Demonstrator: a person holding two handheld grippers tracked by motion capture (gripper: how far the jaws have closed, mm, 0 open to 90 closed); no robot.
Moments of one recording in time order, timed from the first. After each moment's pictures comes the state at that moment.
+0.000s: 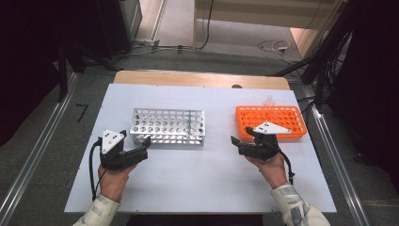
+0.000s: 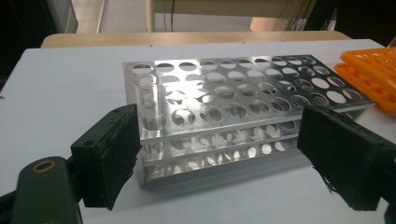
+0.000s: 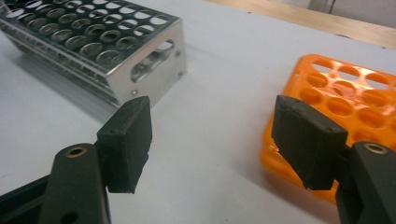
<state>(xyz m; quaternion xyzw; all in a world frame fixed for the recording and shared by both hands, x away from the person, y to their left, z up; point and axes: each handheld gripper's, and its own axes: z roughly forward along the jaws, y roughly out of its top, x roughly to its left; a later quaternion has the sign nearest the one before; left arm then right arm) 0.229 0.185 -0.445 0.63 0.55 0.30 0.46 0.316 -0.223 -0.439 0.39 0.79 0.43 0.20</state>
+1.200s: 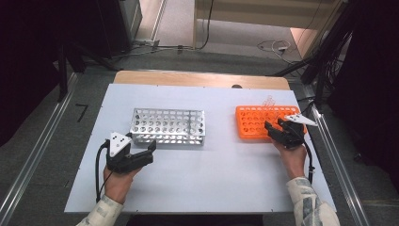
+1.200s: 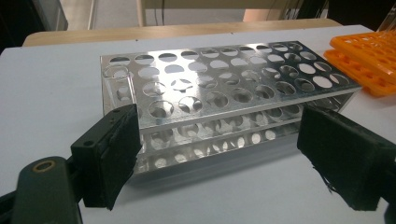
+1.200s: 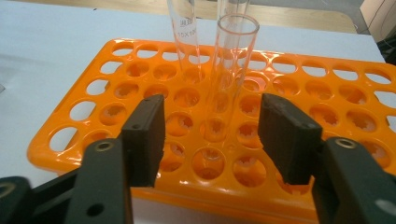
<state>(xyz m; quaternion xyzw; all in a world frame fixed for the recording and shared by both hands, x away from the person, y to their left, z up) 0.228 0.176 -0.450 0.65 0.54 0.30 0.46 0.372 -0.306 -0.464 0.52 0.71 0.39 0.28</state>
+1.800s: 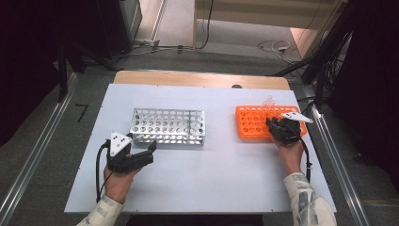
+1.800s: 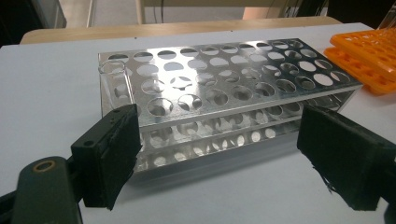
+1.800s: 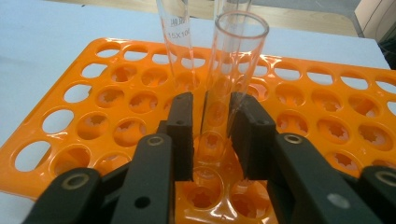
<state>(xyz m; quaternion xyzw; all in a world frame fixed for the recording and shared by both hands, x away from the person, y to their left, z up) 0.229 0.176 -0.451 0.65 0.54 0.30 0.45 0.387 -0.302 -0.471 0.52 0.71 0.38 0.29</state>
